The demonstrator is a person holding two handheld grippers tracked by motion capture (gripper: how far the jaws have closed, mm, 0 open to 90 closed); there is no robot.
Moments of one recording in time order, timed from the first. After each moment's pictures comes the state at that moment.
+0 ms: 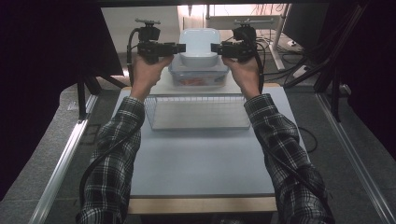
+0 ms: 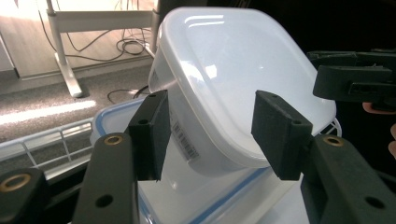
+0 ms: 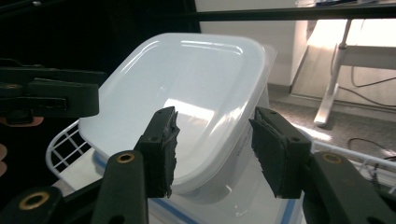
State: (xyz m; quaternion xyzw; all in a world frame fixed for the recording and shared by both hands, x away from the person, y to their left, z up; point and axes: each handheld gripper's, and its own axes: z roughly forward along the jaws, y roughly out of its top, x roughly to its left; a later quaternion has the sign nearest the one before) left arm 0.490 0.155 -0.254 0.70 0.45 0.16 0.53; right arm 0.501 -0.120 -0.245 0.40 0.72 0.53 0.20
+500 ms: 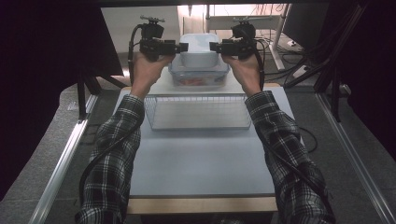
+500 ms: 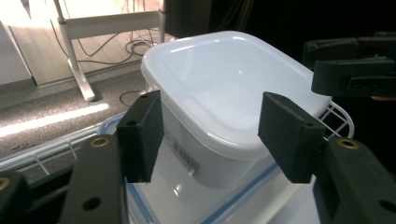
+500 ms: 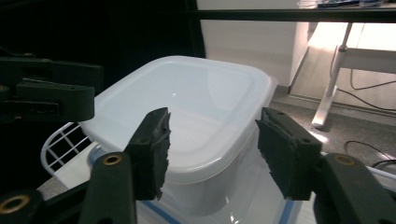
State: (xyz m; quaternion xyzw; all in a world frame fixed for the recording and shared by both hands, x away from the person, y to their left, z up) left arm 0.486 0.149 -0.243 0.73 0.43 0.17 0.51; right arm 0.506 -0.119 -0.240 0.39 0.73 0.52 0.19
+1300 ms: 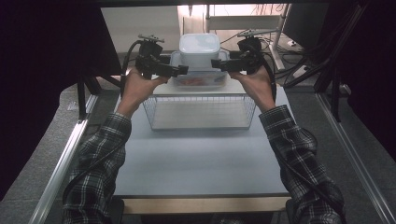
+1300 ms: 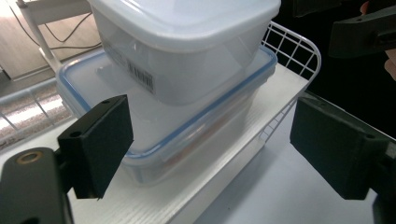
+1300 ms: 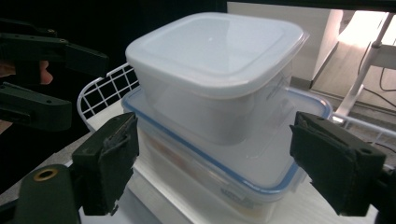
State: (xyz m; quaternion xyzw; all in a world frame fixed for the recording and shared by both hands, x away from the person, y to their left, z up) left arm 0.447 0.155 -0.270 0.78 0.38 0.15 0.48; right arm 0.474 -0.139 -0.256 0.34 0.77 0.51 0.17
